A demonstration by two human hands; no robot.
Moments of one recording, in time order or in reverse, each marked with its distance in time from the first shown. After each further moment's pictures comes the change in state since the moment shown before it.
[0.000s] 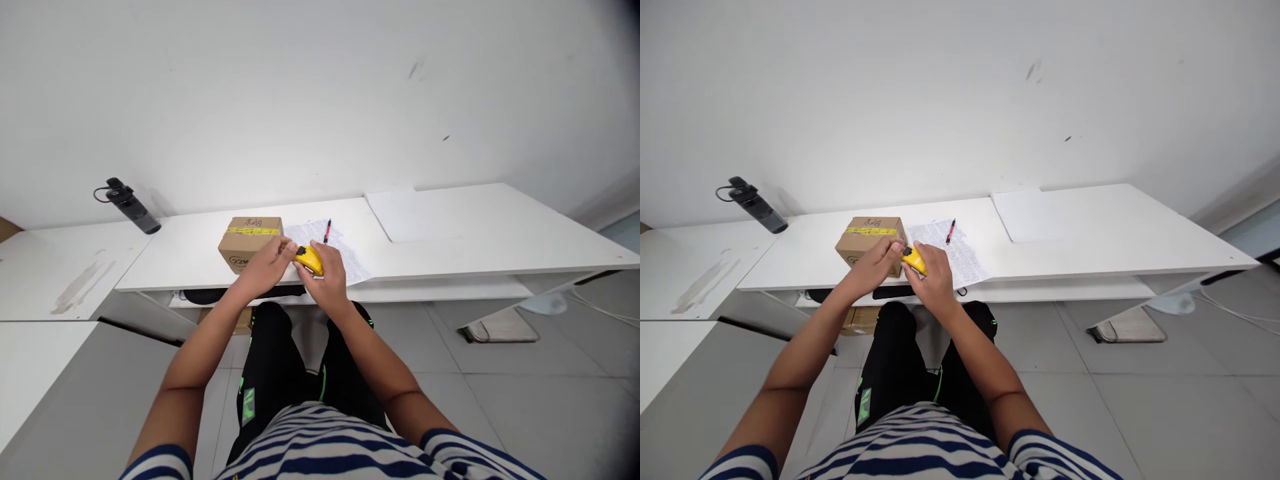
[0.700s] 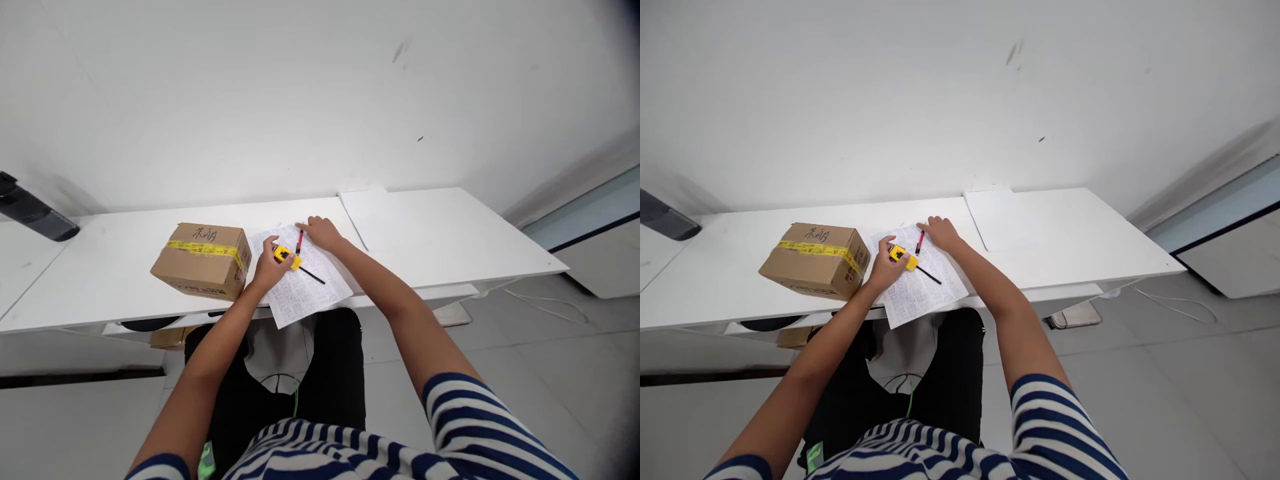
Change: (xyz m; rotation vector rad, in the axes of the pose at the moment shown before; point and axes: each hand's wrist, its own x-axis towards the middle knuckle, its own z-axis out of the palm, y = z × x) left_hand 0.135 -0.151 0.118 -0.088 0.108 -0.003; right_hand 0.104 0.241 0.046 -0.692 -1.074 -0.038
